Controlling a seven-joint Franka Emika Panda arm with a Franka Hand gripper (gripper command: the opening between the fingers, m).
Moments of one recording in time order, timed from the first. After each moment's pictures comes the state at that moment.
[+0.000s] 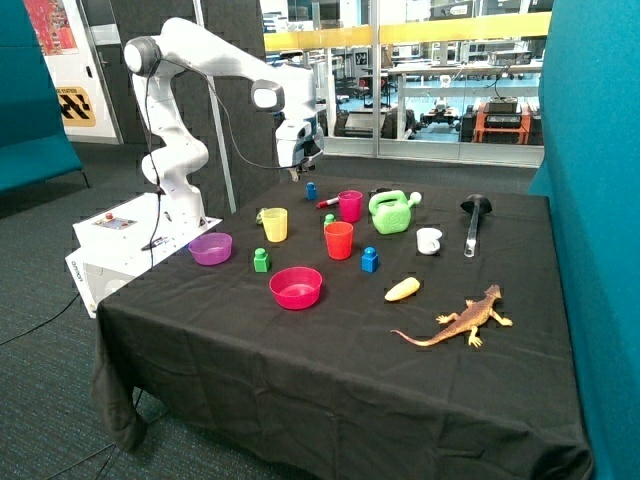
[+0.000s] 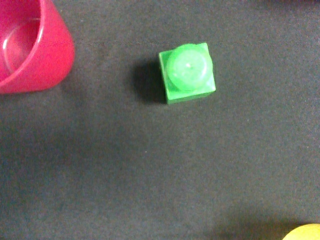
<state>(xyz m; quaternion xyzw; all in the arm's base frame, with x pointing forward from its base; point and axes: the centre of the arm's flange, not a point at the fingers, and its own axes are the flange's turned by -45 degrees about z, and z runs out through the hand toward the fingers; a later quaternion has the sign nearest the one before) 0.499 -0.001 0.448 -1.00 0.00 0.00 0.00</state>
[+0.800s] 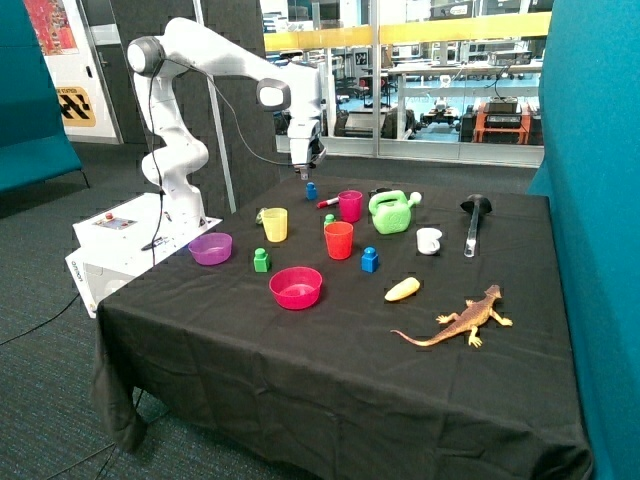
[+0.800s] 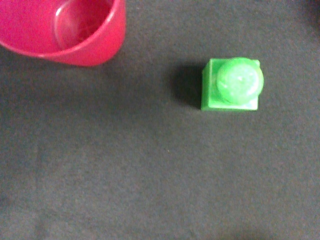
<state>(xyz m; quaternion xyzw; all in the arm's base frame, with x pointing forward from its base) 0.510 0.017 0.449 -0.99 -0.13 0.00 0.00</state>
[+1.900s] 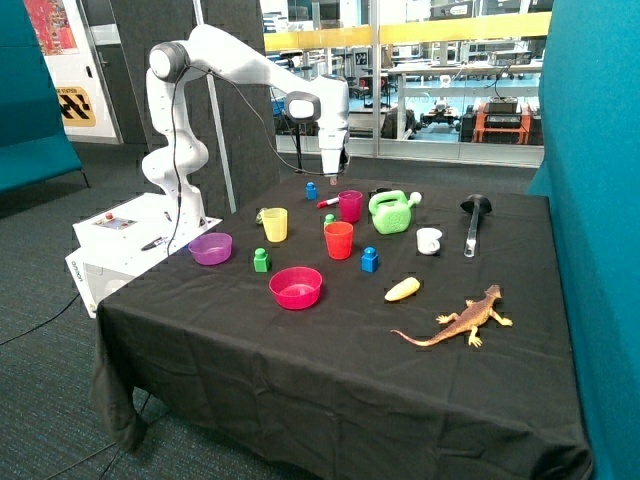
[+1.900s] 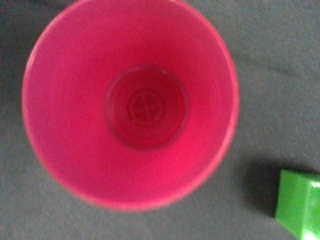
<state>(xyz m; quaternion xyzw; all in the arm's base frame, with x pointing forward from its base) 0.566 0.072 0.409 -0.99 -0.17 0.00 0.00</state>
